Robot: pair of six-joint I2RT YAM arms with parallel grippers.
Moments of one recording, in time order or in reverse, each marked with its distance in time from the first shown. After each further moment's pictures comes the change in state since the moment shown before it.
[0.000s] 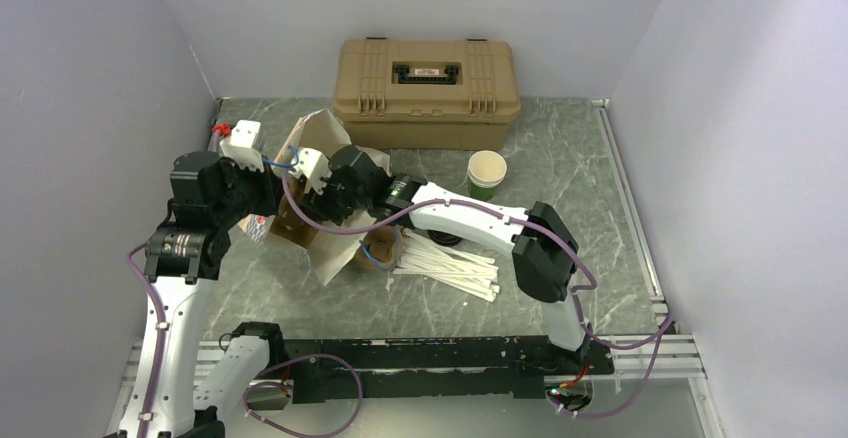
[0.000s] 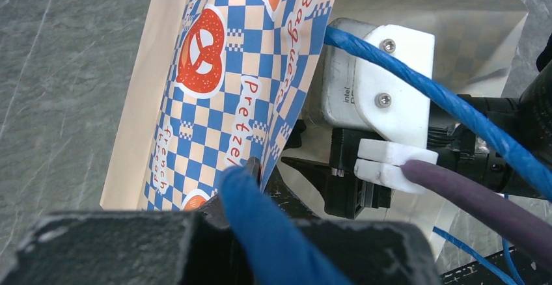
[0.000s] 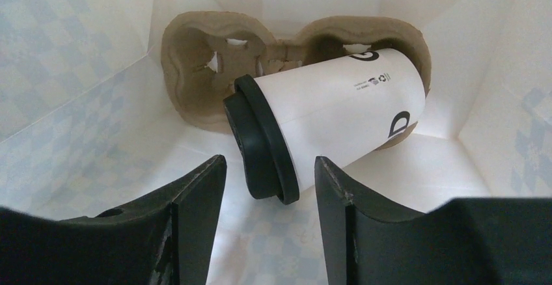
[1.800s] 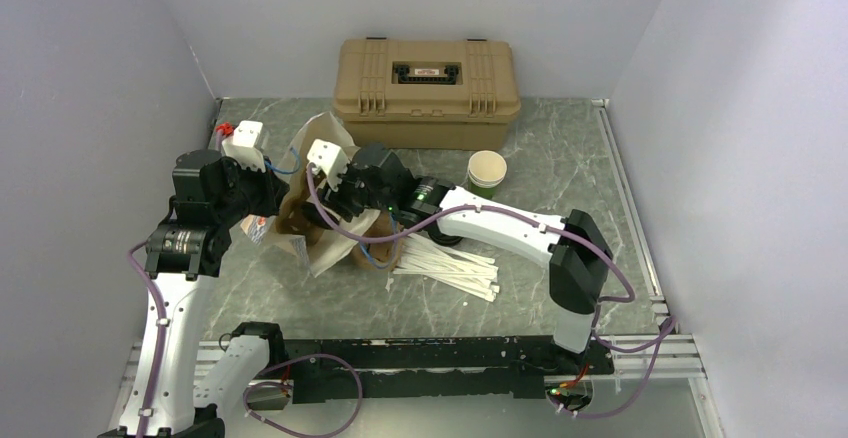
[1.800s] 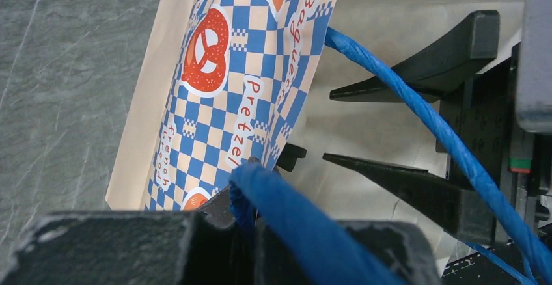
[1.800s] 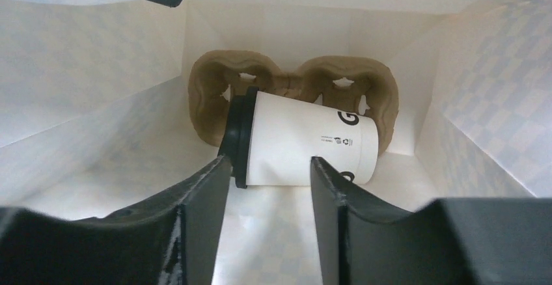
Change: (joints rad) left arm 0.000 0.015 0.006 -0.023 0.003 0.003; right arm -0.006 -0.188 -0.171 0.122 -0.036 0.008
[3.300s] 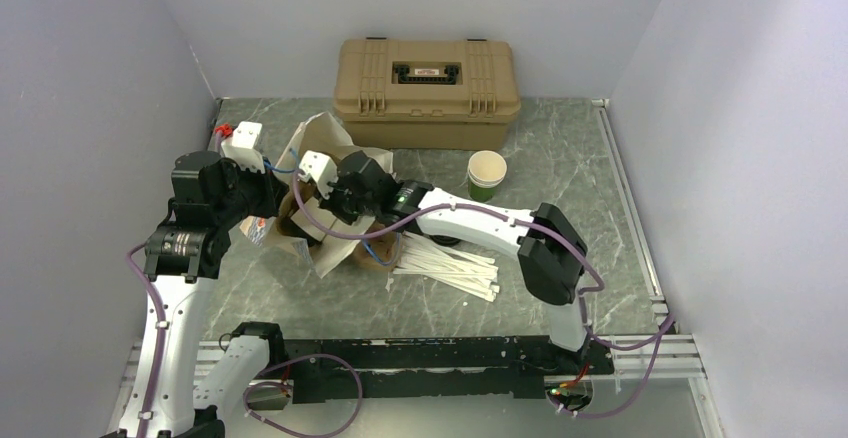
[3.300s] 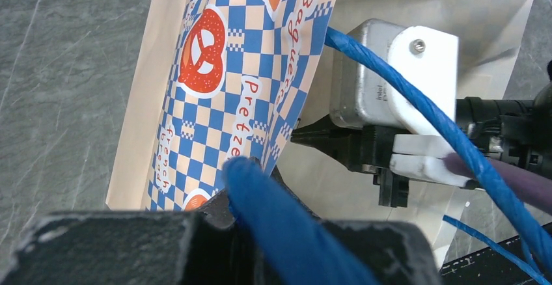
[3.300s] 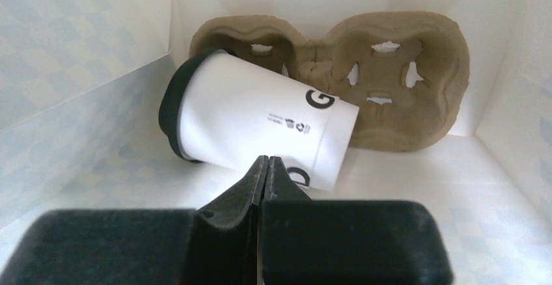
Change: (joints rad) left arm 0.000 -0.009 0.000 -0.005 0.000 0.000; right arm 0.003 0.143 0.059 -0.029 -0.006 0.046
